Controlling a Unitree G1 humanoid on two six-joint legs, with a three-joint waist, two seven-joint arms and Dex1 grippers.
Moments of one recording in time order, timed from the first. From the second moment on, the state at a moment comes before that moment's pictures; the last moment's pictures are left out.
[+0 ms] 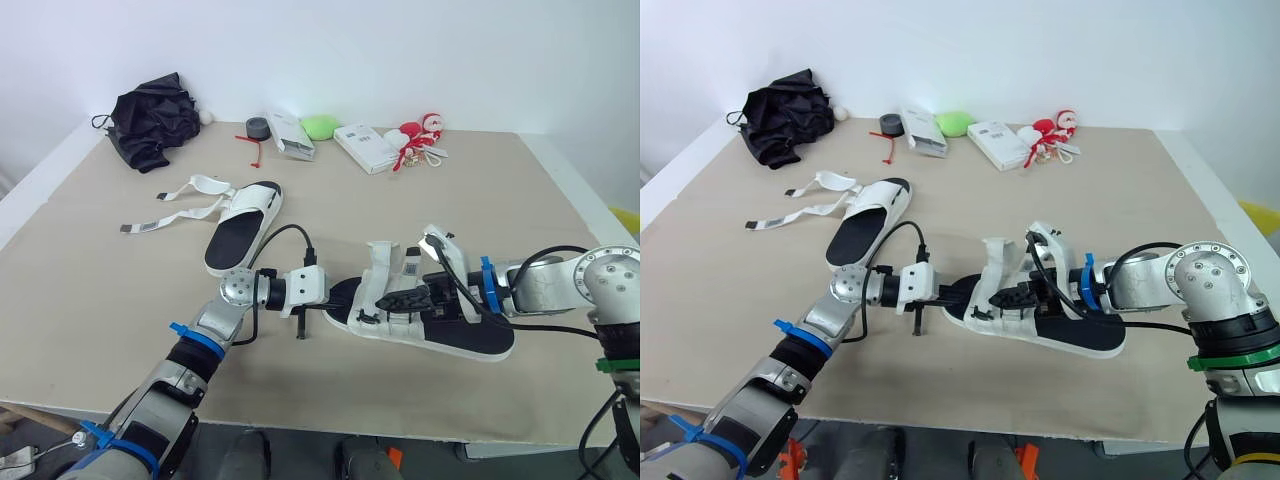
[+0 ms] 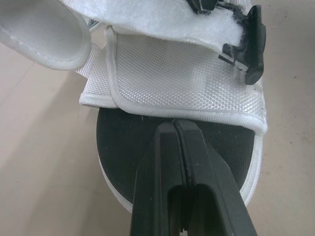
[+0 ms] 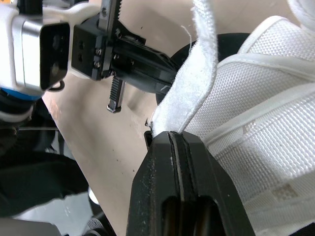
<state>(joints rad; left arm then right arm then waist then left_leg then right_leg) -0.65 0.24 -0.35 0.52 -0.02 -0.30 -1.13 -0.67 -0.96 0.14 -0.07 1.62 1.42 0.13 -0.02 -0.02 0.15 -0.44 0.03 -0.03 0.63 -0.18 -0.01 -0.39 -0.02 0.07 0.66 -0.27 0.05</state>
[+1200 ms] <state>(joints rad) -0.62 0.25 -0.35 0.47 -0.02 -0.28 -1.12 -0.80 -0.95 0.28 -0.14 1.01 1.44 0.87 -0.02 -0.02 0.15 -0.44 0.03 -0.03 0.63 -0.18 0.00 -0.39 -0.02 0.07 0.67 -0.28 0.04</state>
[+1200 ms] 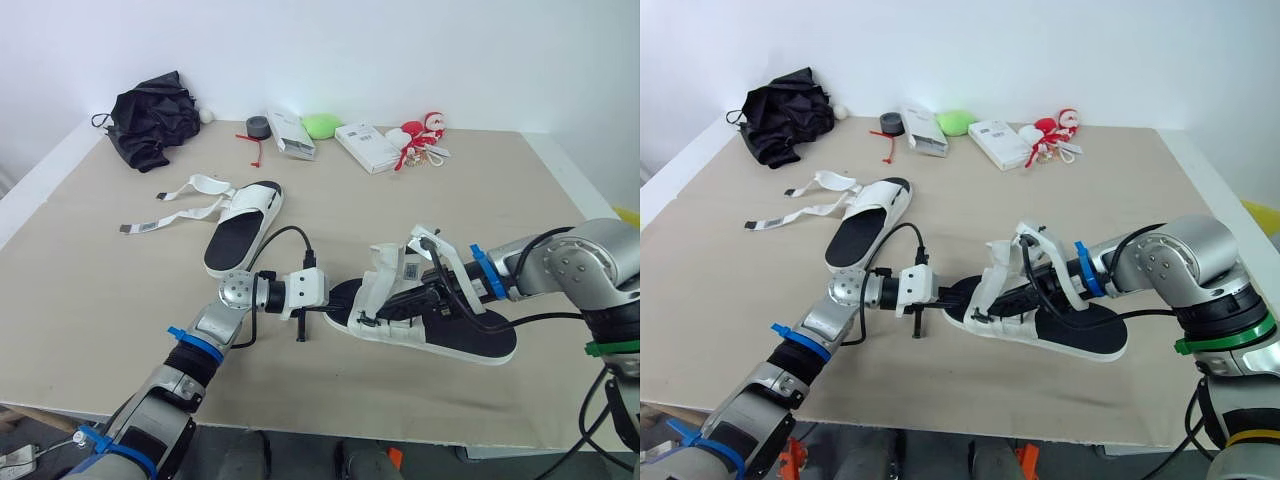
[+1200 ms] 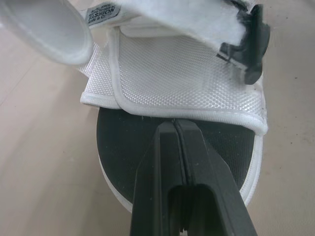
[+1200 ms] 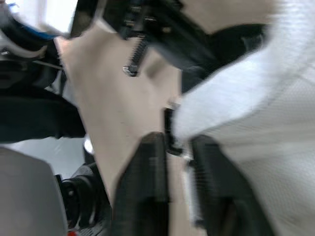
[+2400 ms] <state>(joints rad) -0.62 0.24 -0.35 0.48 -0.02 -0.28 -1.12 -0.81 -0.75 0.08 -0.11 0.97 1.61 0.75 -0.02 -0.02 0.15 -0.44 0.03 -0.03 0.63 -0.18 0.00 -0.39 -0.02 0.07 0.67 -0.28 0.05</state>
